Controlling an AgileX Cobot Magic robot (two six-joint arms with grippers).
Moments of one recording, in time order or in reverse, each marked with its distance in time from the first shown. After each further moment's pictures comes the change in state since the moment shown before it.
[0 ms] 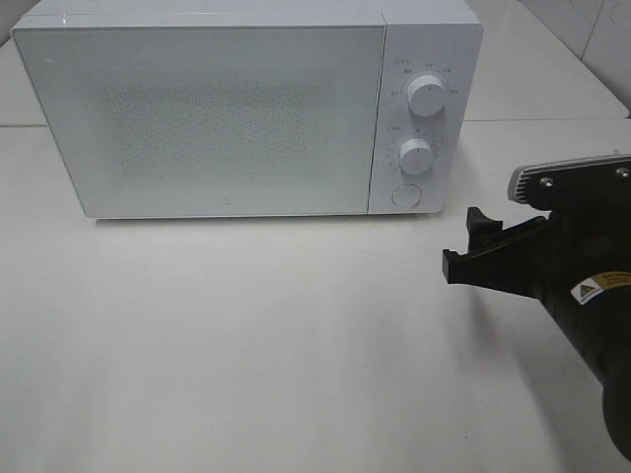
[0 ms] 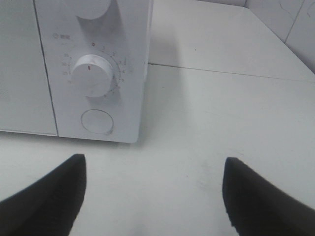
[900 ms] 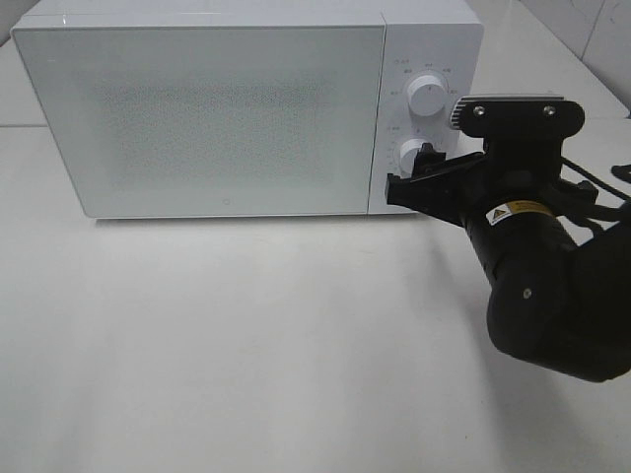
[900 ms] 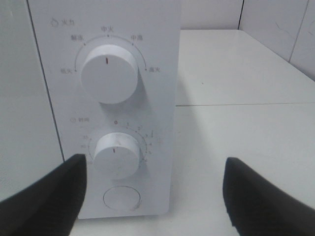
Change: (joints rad) left arm 0.000 0.000 0.000 0.000 0.000 0.000; right arm -0.027 0.138 -0.275 0.045 -0.006 0.003
